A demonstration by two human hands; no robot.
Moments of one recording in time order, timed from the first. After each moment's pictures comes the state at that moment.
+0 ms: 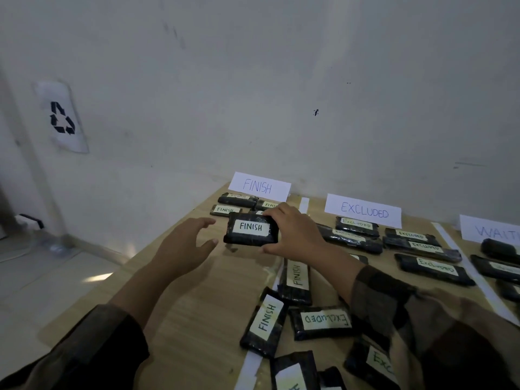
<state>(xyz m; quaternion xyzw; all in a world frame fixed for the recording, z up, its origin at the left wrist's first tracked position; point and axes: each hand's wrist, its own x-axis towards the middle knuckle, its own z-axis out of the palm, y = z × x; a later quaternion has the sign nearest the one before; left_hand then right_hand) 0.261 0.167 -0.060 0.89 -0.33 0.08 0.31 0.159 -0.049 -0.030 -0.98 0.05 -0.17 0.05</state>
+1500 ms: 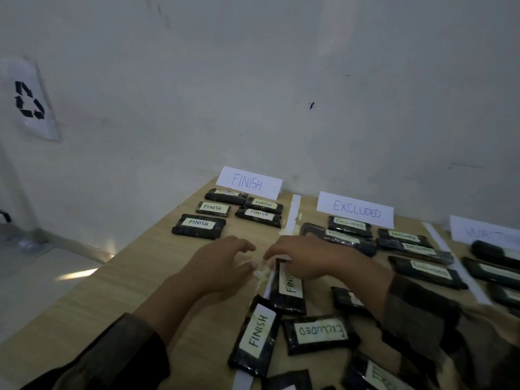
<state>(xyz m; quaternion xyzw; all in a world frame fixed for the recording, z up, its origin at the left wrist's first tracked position) 0.227 0.105 -0.063 0.87 -0.45 -0.02 0.21 0.138 -0.070 -0.026 -0.99 0.02 0.13 0.00</state>
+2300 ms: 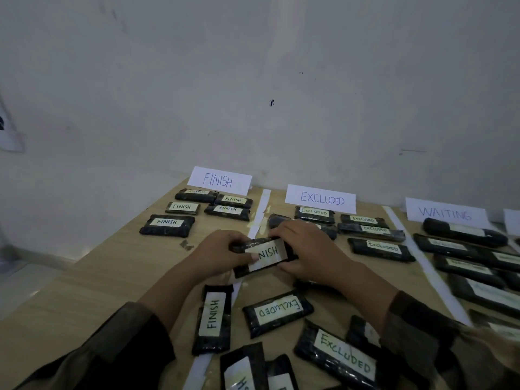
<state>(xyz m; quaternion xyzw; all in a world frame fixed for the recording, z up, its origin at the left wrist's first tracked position) 0.188 0.058 -0.052 0.82 -0.40 -0.15 0.39 0.059 -0.110 -0.044 -0.99 0.00 -0.17 0.01</state>
